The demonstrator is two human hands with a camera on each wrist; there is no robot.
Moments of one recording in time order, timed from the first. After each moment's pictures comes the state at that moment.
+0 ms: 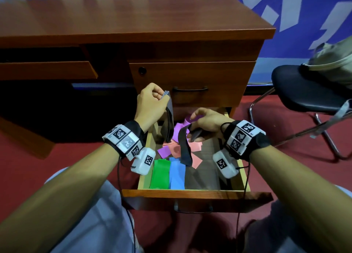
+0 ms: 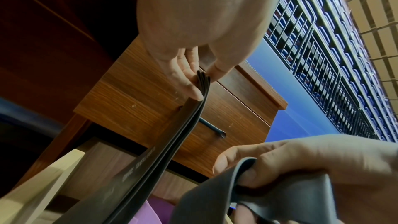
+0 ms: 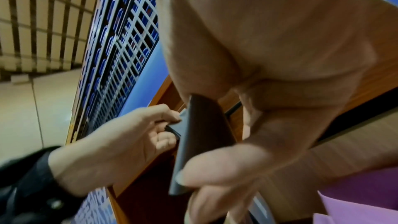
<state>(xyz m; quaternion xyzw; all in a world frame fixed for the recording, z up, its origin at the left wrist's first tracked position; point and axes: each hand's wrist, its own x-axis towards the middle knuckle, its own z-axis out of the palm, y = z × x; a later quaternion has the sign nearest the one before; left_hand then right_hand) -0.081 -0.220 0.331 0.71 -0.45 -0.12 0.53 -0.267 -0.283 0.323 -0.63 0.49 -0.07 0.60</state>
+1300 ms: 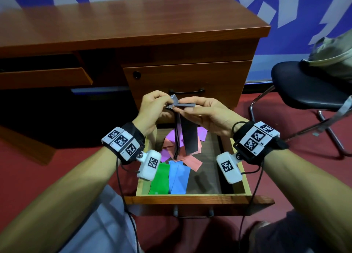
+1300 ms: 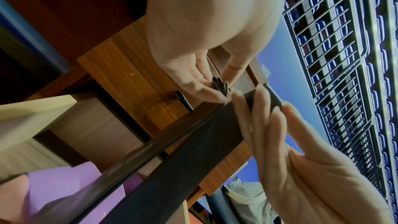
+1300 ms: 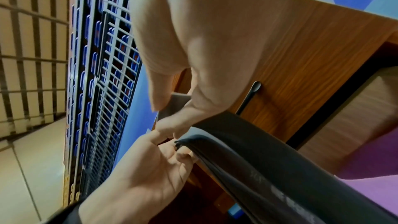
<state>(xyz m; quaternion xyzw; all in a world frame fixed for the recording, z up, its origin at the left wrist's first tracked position) -0.107 -0.224 0.348 0.64 -0.35 -0.36 0.58 -0.287 -0.283 0.347 -0.47 0.17 -0.23 0.83</state>
